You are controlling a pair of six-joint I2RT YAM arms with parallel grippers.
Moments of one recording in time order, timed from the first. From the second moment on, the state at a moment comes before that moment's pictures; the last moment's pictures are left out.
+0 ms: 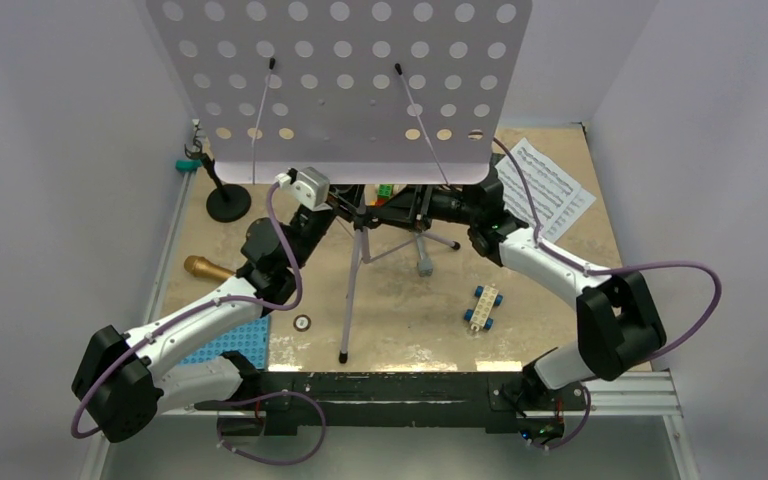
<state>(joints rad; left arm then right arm) -0.73 1.12 0.72 0.84 -0.06 0.03 0.51 1.46 0.94 0.37 -0.73 1.12</state>
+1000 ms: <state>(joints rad) -0.73 1.12 0.72 0.83 -0.08 0.03 0.51 1.52 1.05 0.19 -0.82 1.03</state>
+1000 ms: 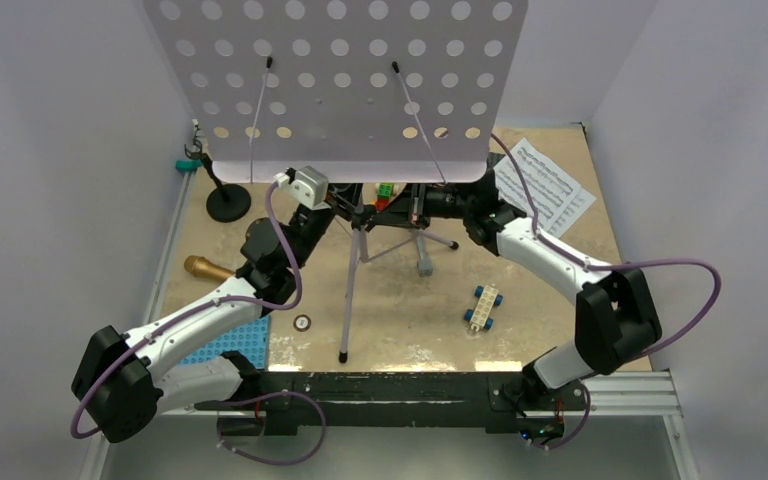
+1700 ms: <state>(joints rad) -0.73 1.12 0.72 0.83 -0.11 0.01 1.10 1.38 0.71 0.74 0.36 -0.61</state>
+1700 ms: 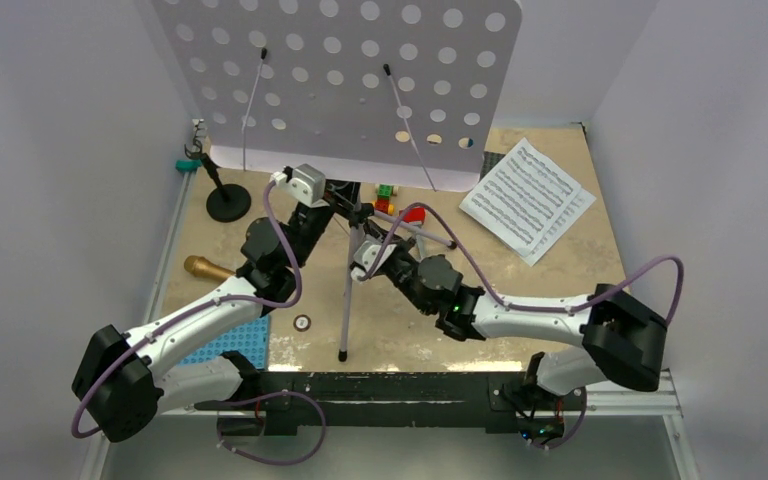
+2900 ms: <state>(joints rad) -0.74 1.12 0.73 0.81 -0.09 0.01 0.54 1.35 0.70 0.49 -0.68 1.15</state>
